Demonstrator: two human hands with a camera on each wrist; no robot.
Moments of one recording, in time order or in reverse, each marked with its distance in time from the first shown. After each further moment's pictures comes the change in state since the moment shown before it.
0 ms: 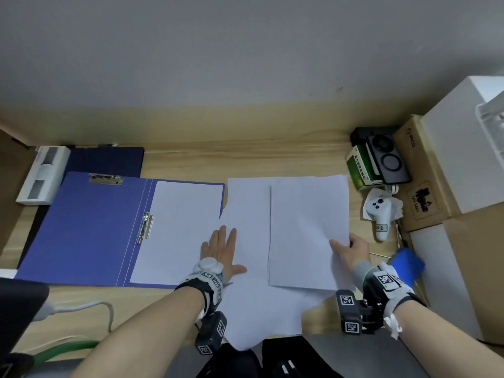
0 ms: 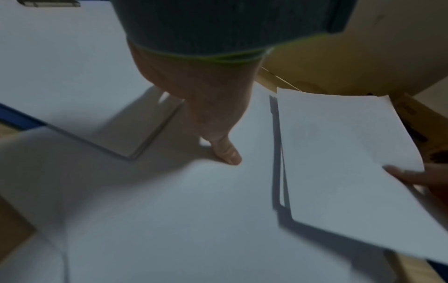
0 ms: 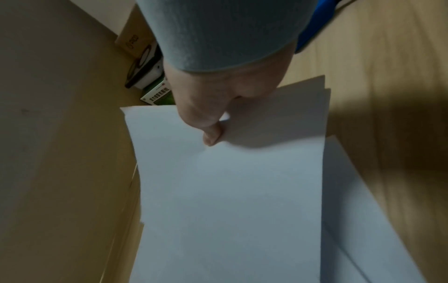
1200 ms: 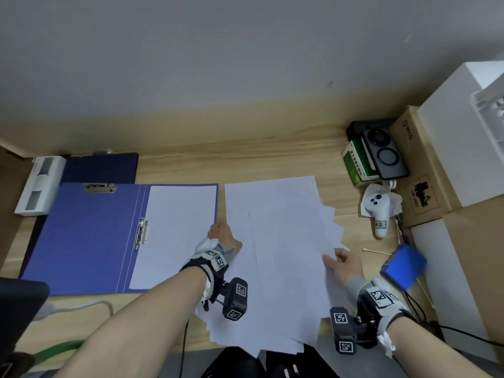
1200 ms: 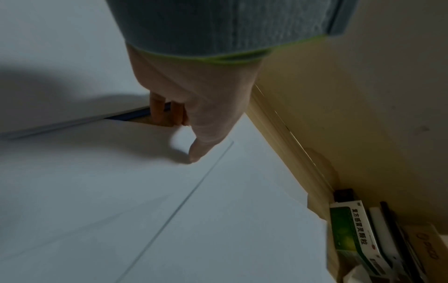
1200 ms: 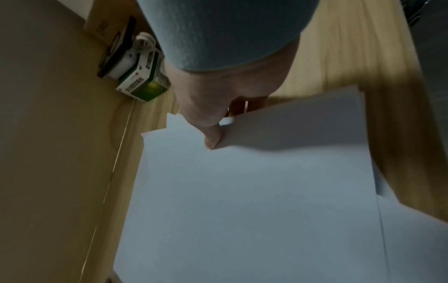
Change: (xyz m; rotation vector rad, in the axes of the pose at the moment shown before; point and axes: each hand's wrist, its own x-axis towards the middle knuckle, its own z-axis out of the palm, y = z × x) left_hand 0.050 0.037 -0.044 -0.315 0.024 -0.428; right_hand -0.008 0.041 0.010 0.116 -0.054 0.082
